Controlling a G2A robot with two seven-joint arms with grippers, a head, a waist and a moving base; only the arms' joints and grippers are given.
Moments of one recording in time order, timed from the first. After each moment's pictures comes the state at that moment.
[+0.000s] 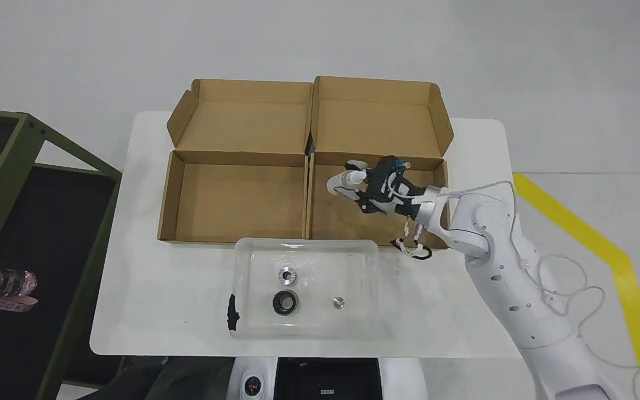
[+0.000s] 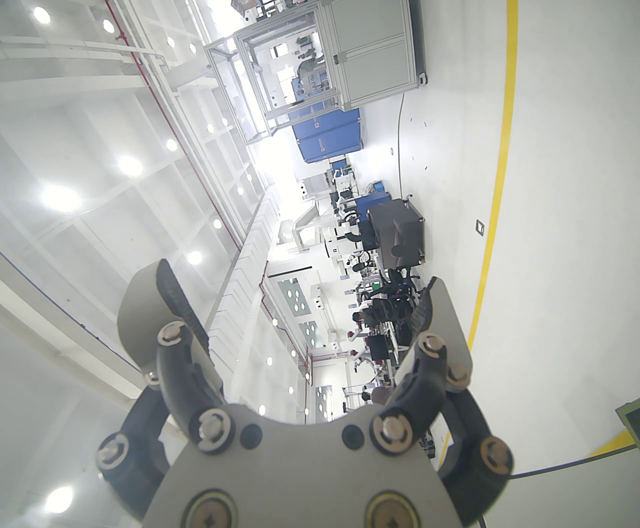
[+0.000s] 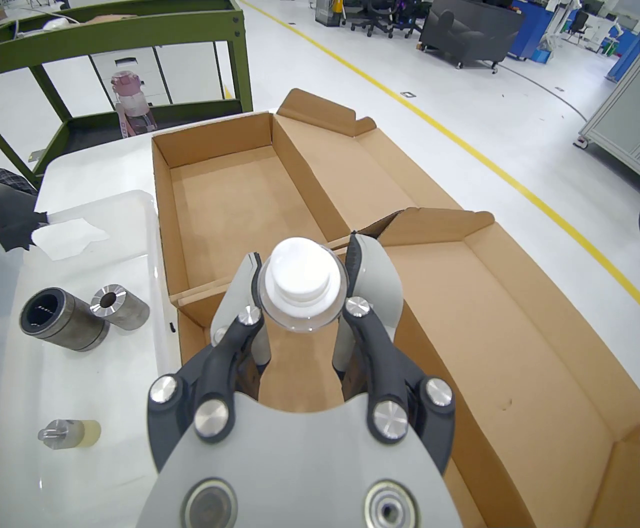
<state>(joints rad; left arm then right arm) -0.33 -0.16 -0.45 -1.44 1.96 -0.37 0.19 -0.96 -1.15 1.10 -1.59 -1.13 -0.73 0.23</state>
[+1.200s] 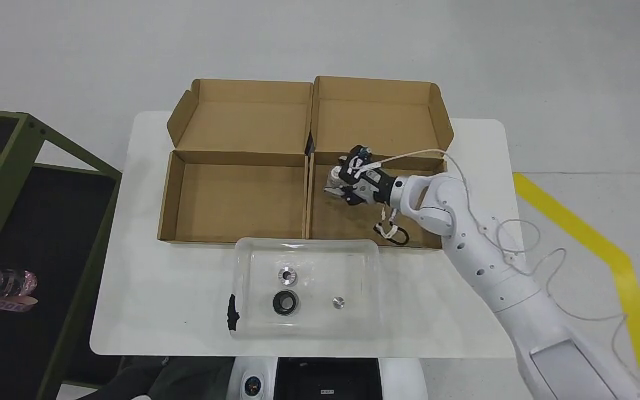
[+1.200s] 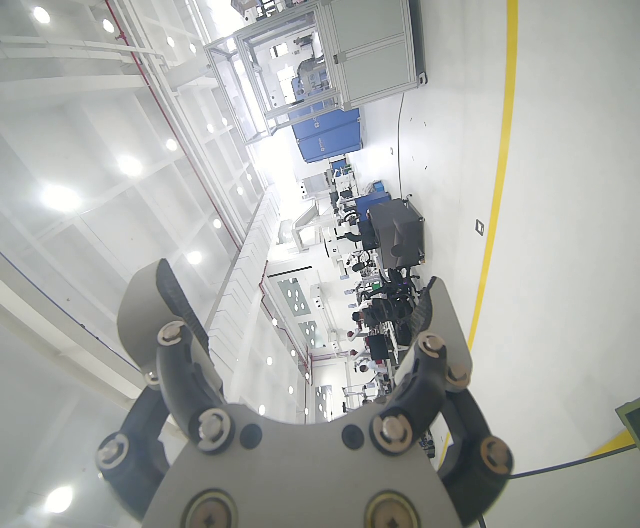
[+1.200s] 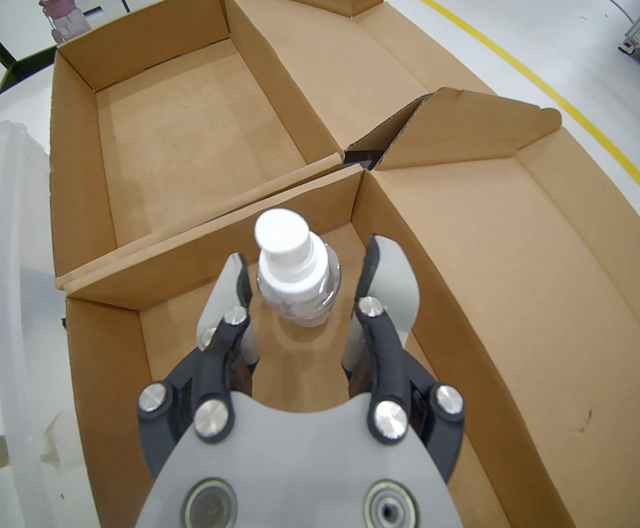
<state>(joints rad) -0.33 -0.16 -0.45 -1.44 1.96 -0.37 0.19 -0.76 -1.22 0.90 -1.27 -1.11 -0.65 0.29</state>
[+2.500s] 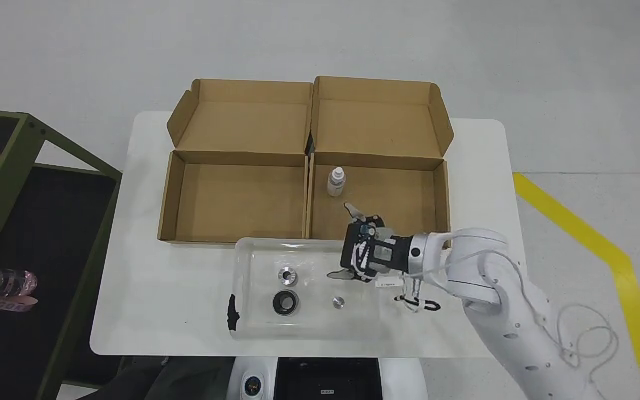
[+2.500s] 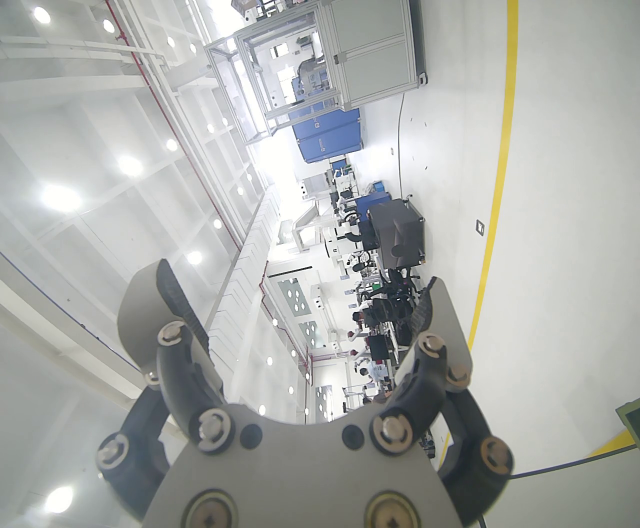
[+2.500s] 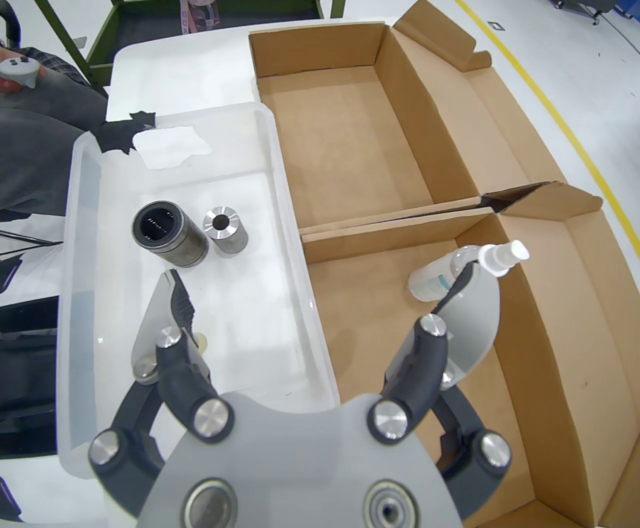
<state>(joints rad) -0.33 -0.16 -0.45 -1.44 1.96 -0.37 0.19 -1.20 -1.11 1.12 -1.99 -1.08 -0.80 0.67</state>
